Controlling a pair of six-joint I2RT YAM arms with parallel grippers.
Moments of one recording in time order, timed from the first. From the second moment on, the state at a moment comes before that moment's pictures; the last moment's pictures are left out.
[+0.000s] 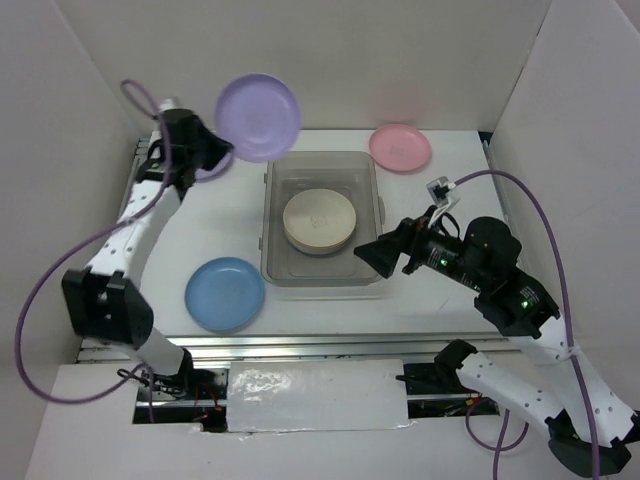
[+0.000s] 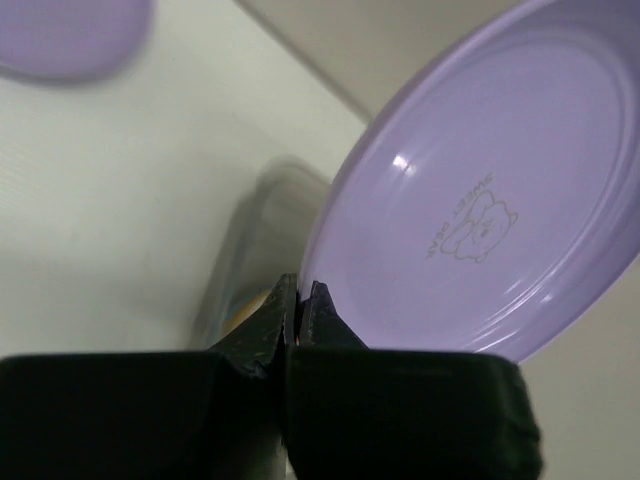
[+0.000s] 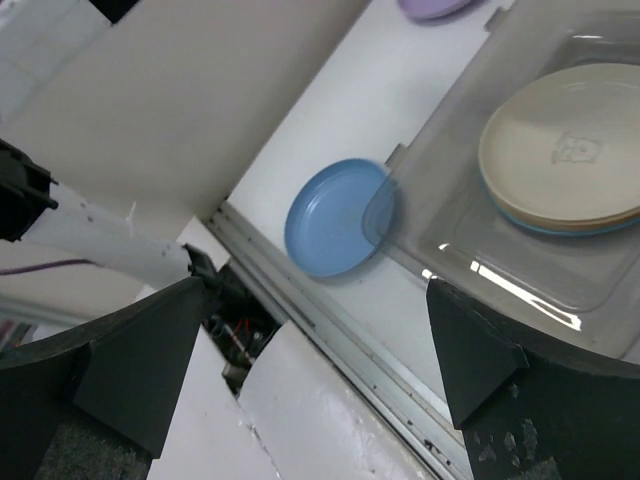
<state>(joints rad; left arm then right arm) -0.09 1.51 1.47 -0.36 -0.04 -0.89 0.62 0.70 1.04 -0.48 -0.29 0.56</state>
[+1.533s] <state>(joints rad) -0.53 1.70 1.63 -0.69 -0.15 -0.74 0.56 0.73 1.06 -0.56 -0.25 0.64</state>
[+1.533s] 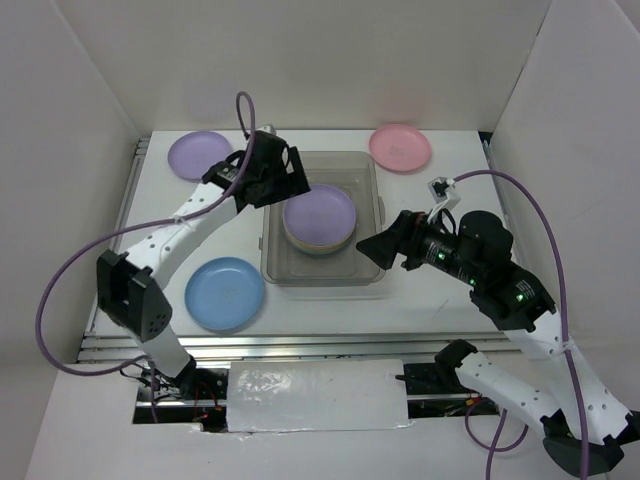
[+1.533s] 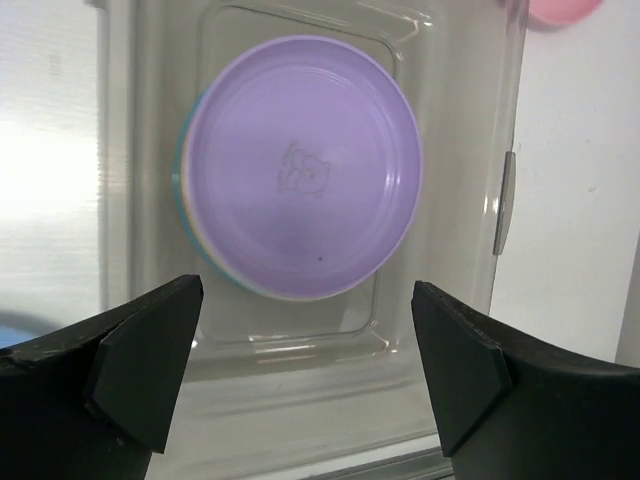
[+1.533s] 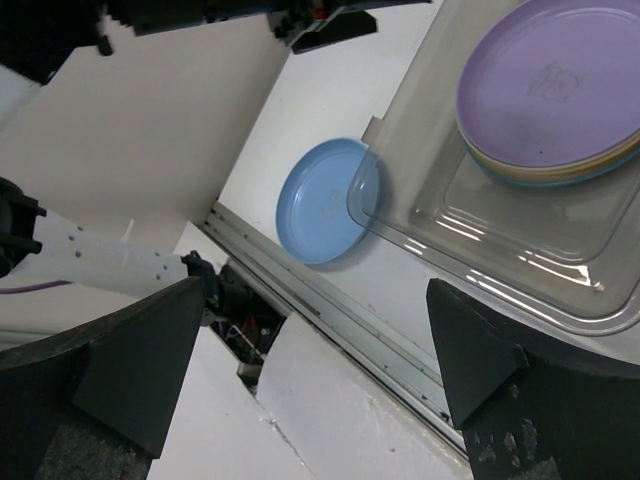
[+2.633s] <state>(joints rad) 0.25 0.97 0.53 -0.79 -0.02 -0.91 0.74 0.77 1.07 -0.56 -0.22 0.60</state>
